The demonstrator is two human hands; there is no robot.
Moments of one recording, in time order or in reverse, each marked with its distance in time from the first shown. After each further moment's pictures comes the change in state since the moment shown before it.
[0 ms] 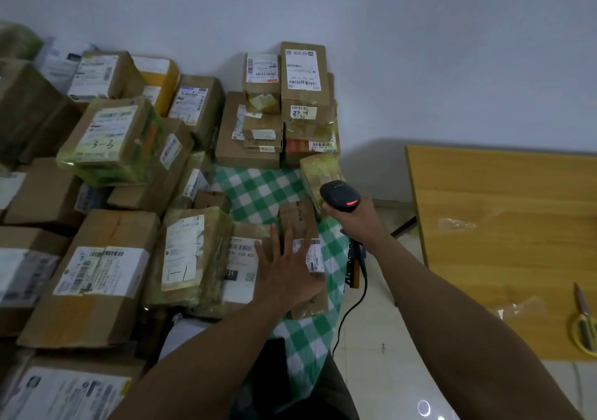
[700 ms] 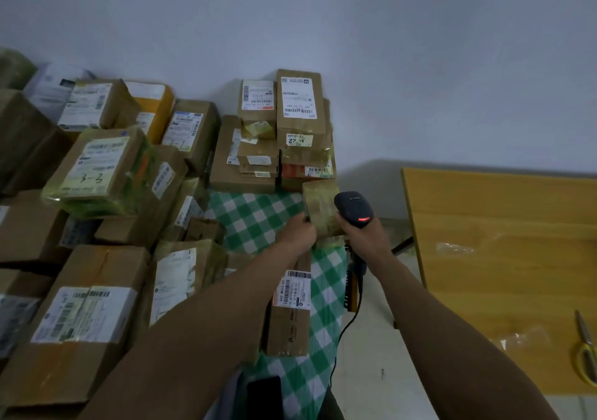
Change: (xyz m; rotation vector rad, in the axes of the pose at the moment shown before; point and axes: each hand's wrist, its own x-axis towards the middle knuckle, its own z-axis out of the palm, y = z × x) left_hand 0.119 0.024 -0.071 -0.827 -0.207 -0.297; right_hand 0.016 -0.019 -0.014 0.153 0.155 0.038
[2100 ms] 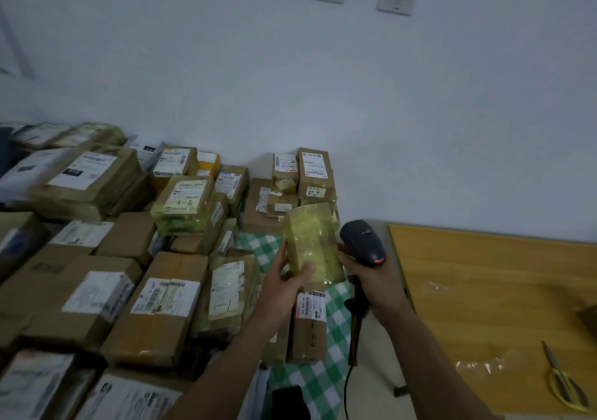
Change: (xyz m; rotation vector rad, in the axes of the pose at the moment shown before) left_hand -0.224 -0.072 -0.071 -0.719 0.006 0.545; right_hand -0.212 -0.085 -0.001 0.331 -0.079 -0.249
